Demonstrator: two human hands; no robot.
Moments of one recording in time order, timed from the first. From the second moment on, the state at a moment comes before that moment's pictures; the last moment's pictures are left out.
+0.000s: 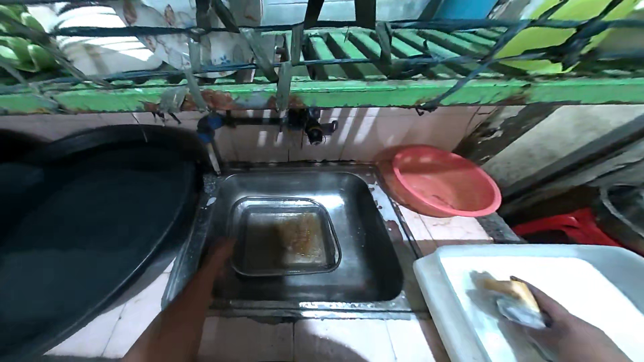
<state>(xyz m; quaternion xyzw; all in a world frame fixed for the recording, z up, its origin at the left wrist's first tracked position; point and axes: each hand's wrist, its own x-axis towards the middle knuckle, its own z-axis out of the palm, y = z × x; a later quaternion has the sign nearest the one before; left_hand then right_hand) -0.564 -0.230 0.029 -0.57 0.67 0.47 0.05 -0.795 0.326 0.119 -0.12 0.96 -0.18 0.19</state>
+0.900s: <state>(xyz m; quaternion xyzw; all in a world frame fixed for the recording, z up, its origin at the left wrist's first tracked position) -0.560 -0.135 0.134 -0.02 0.96 0.08 -0.28 -0.762 0.325 0.092 -0.13 0.94 -0.13 0.28</state>
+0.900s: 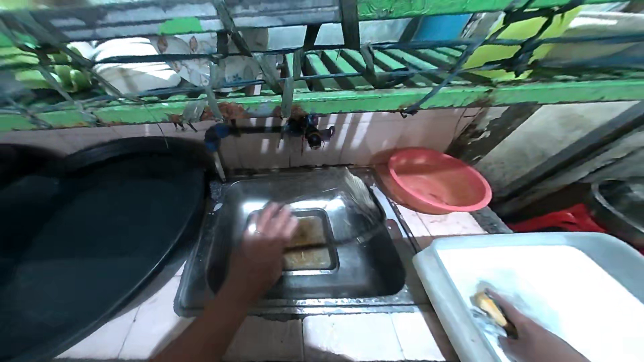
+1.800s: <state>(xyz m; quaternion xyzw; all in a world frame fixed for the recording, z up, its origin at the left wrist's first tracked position) -0.588 -0.157 0.039 -0.45 0.70 0.55 0.06 -0.768 0.145 0.170 -0.14 0.78 -0.61 0.05</state>
